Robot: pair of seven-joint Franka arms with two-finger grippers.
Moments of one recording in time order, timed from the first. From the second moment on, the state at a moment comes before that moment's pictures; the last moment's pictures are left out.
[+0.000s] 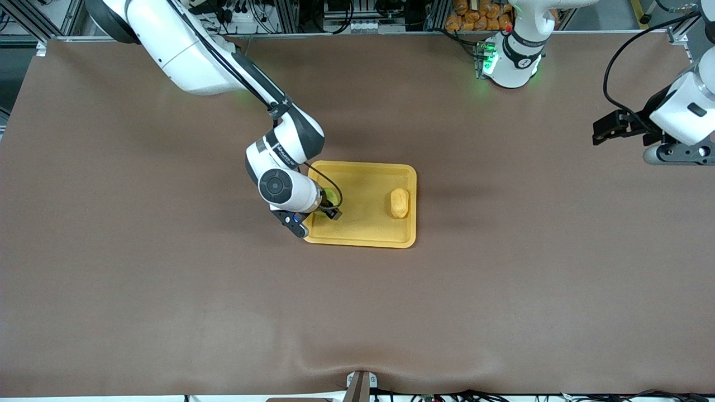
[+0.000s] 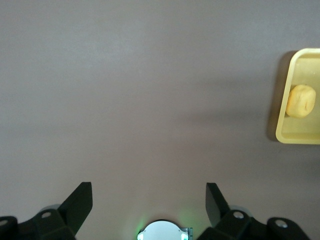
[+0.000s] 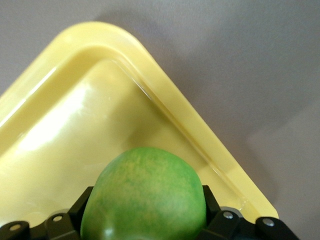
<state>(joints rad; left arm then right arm) -0.01 -0.01 -0.09 -1.60 0.06 1.51 -0.02 0.37 0.70 0.28 -1.65 0.13 2.23 1.27</state>
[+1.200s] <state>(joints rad) -0.01 -0.03 -0.08 -1.59 0.06 1.50 0.10 0.37 0.73 0.27 -1.57 0.12 2.11 1.28</state>
